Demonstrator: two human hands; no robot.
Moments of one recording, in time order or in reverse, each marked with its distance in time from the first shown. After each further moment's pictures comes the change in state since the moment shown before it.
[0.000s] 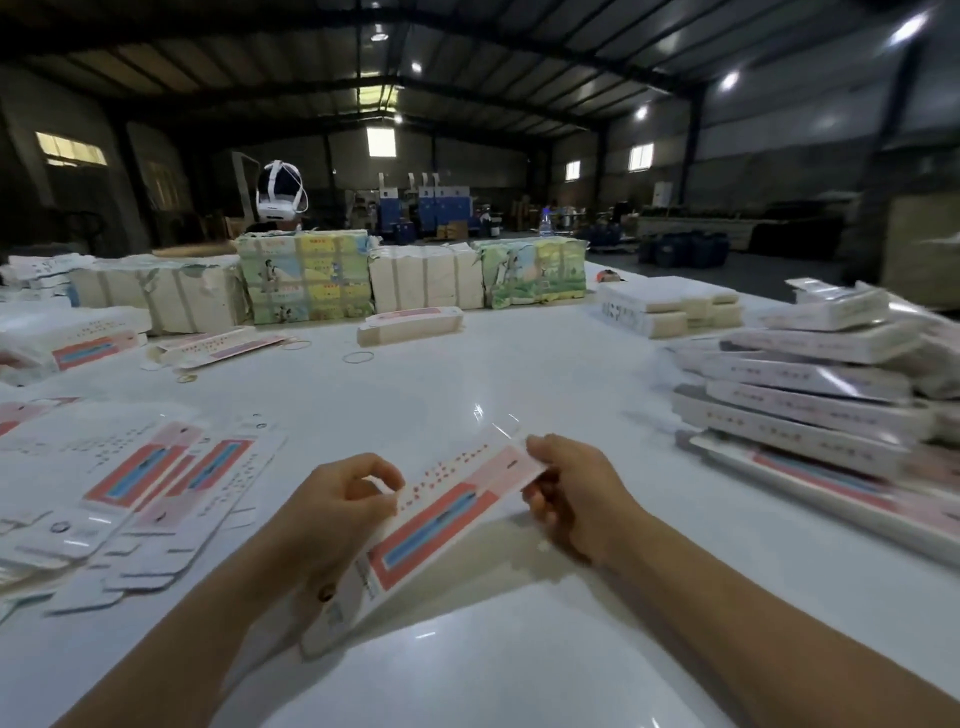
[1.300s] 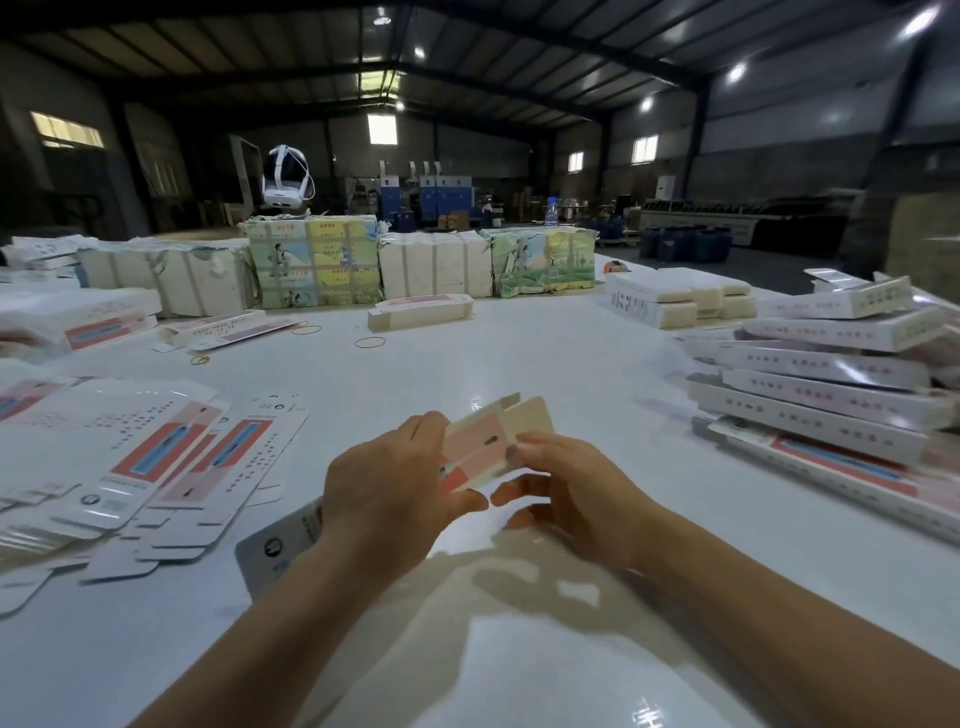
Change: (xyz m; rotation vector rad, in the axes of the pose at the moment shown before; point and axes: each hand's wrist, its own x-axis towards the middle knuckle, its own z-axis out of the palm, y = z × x) left_hand -0.018 0.018 0.028 0.846 0.496 0.442; right_hand -0.022 0.009 0.009 -0.105 -0.453 -0.107
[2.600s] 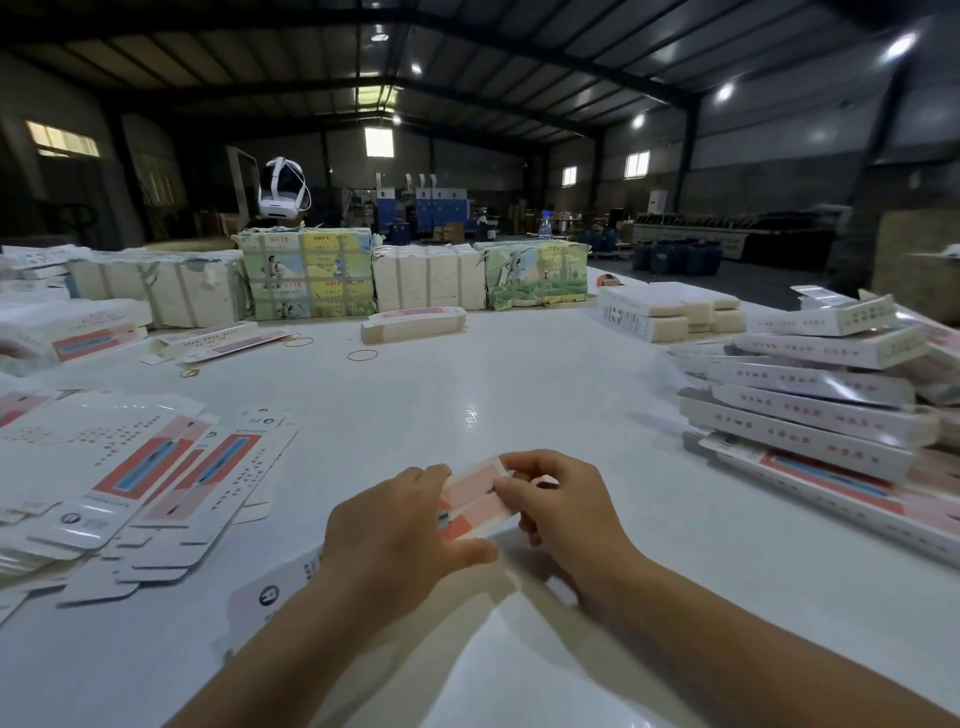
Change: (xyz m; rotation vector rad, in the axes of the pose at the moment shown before) left_hand -0.006 0.002 0.017 -0.043 -0.236 -0.036; right_hand -0.001 0.016 0.009 -0.293 0.424 -0.183
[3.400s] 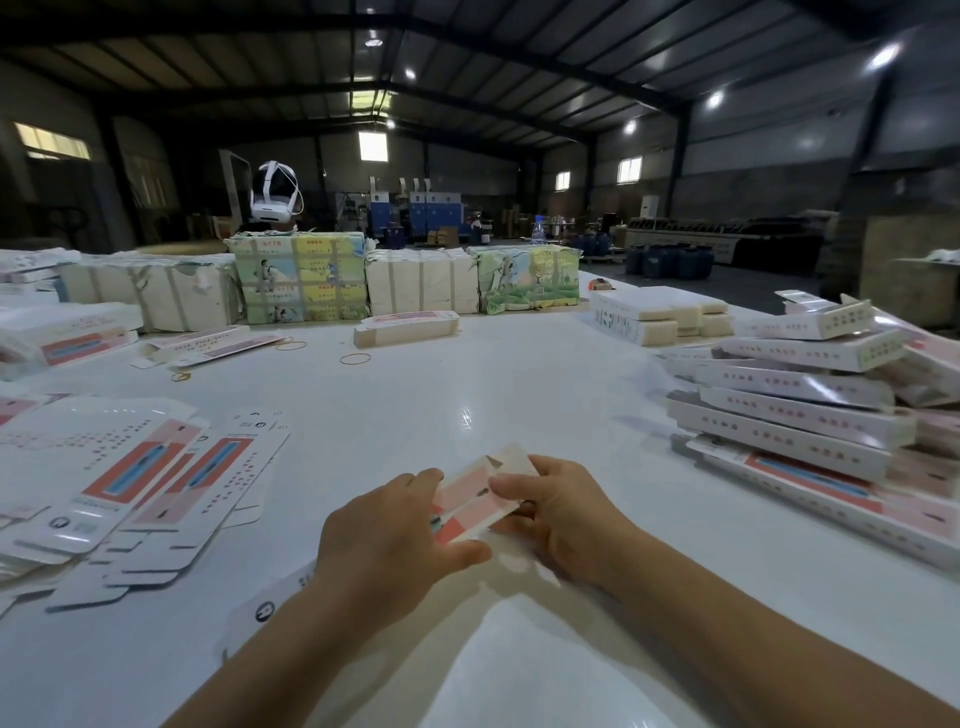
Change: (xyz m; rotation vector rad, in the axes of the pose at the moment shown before) left_hand -0.003 0.005 -0.002 -0.067 -0.003 0.016; right_hand 0.009 -0.007 -0.008 0.362 -0.166 0.291
